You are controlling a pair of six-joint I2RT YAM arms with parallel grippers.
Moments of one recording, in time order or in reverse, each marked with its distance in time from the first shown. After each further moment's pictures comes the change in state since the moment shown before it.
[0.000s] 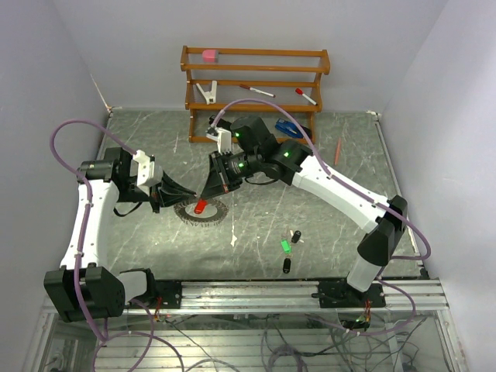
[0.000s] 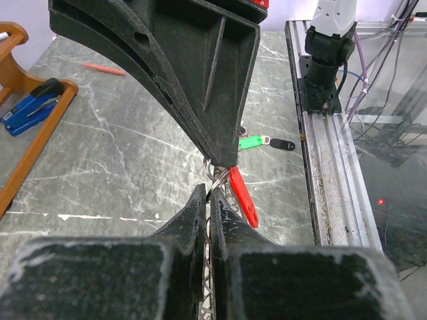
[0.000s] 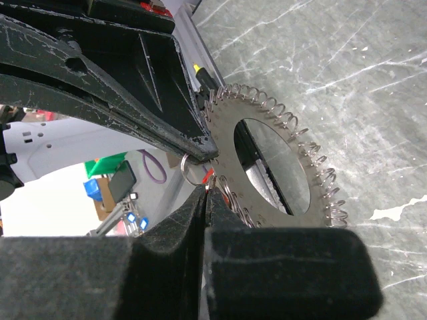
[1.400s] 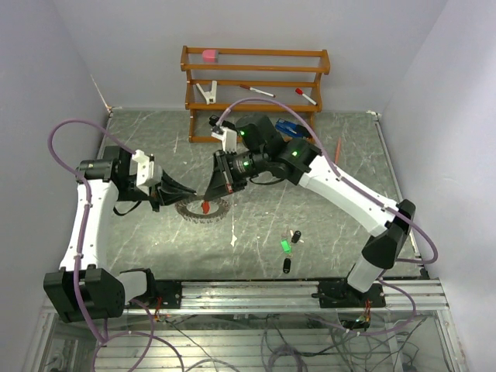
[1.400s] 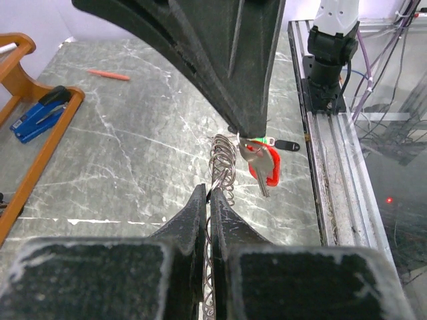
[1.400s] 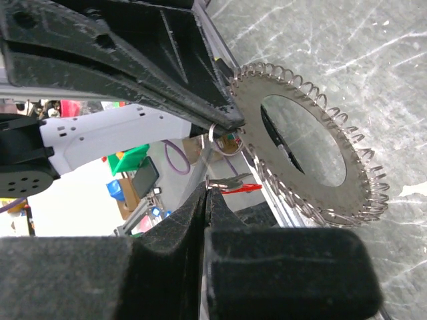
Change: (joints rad) left arm 0.000 -0.005 0.007 -0.002 0.001 0.029; right arm 0.006 -0.034 0.024 -0.077 -0.003 0.090
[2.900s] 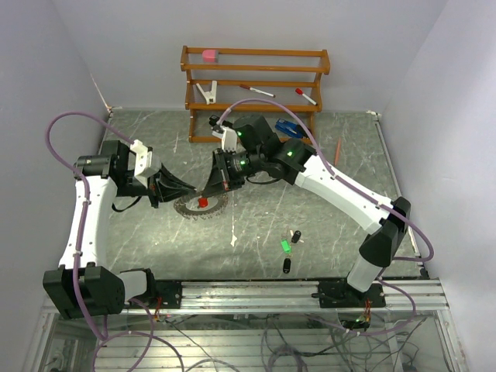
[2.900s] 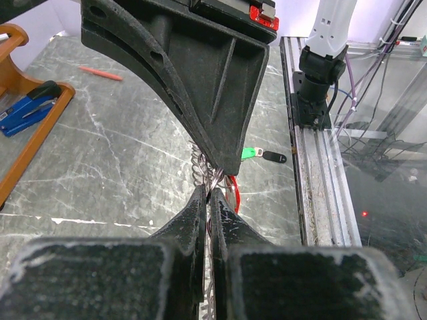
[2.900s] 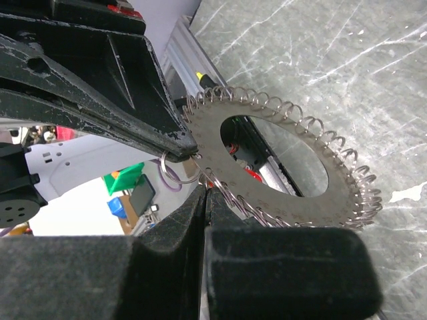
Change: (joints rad) left arm -0.001 0.024 0.069 0.004 0.015 -0.146; right arm -0.011 0.019 -0.009 0.036 0.057 0.037
